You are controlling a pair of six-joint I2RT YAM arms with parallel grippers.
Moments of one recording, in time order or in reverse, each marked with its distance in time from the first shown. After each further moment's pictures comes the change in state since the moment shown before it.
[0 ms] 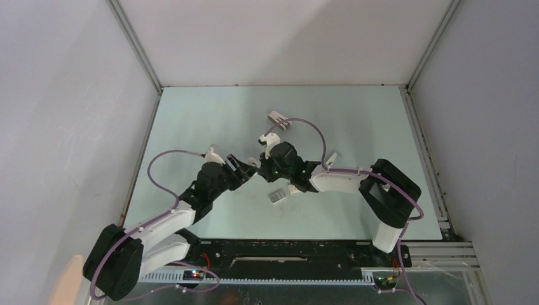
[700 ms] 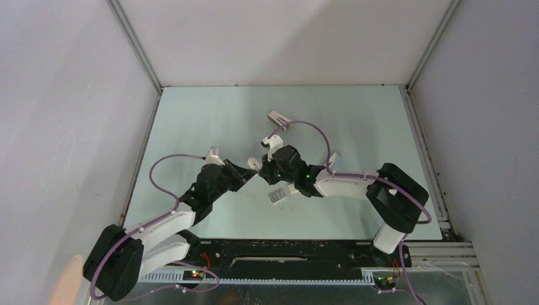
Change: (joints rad) left arm 0.000 0.014 -0.034 0.083 0.045 -0.117; right arm 0.016 -0.055 -0.068 0.057 0.022 0.013
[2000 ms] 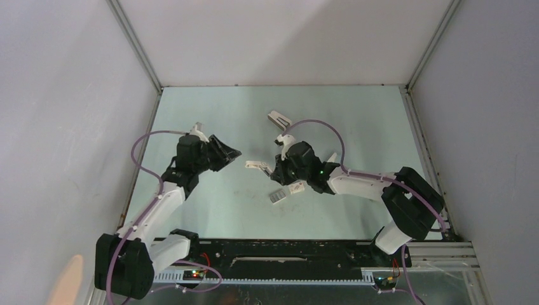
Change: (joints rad) left arm 0.315 0.028 0.341 -0.443 0.263 0.259; right arm -0.085 -0.121 -0.078 -0.116 -0.140 0.032
